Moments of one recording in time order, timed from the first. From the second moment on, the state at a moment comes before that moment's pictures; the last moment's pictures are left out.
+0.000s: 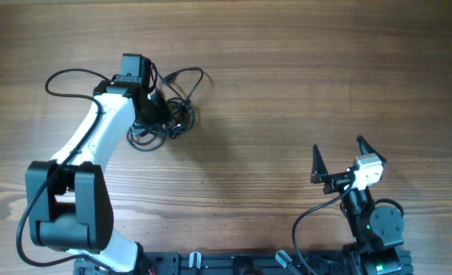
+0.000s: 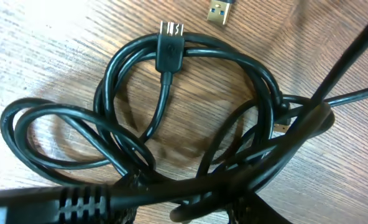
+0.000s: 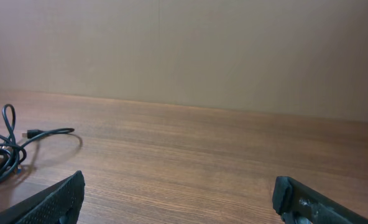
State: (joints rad) left arm -0.10 1.75 1.18 -0.78 0.07 -0.59; right arm 0.20 0.02 0.01 0.01 0.01 -0.01
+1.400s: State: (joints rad) left arm -0.10 1.50 1.11 -0.65 0.71 -0.22; right arm 0.20 1.06 0.97 -0.53 -0.54 0.29
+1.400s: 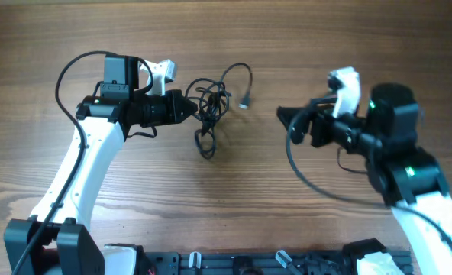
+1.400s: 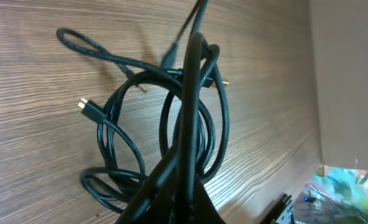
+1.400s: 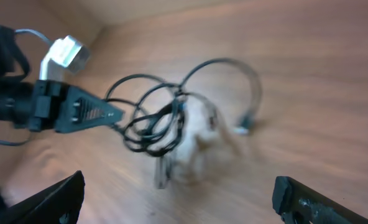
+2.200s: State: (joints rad) left arm -0.10 1.56 1.11 -0.69 0.84 -0.21; right arm 0.38 1.56 0.97 -0.32 -0.76 0.56
